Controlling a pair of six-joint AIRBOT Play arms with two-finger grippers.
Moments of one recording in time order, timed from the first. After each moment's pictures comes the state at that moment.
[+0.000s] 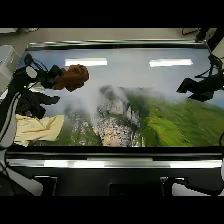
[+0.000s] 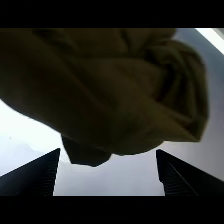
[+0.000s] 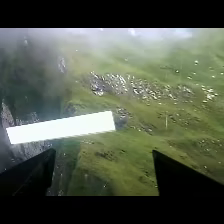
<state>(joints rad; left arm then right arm) 0.04 -1.87 1.77 1.27 -0.84 -2.11 -0.25 -1.43 1.54 -1.31 1.35 1.61</state>
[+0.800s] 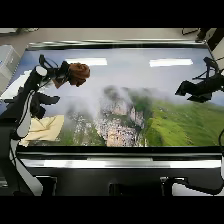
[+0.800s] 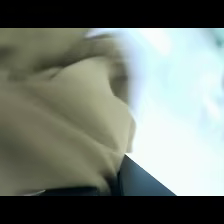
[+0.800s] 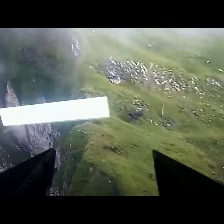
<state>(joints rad) -0.02 -2.01 2.00 0.95 -0.69 -1.78 -0.25 -1.43 1.57 -1.31 1.40 1.54</state>
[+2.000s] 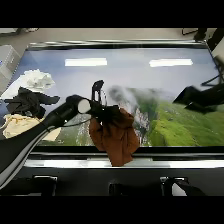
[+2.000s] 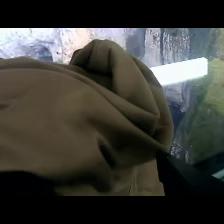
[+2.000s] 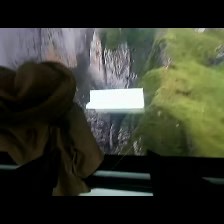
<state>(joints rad) -0.64 -1.54 1.35 1.18 -0.87 -1.94 -0.22 -1.14 1.36 -1.13 1.62 1.60</state>
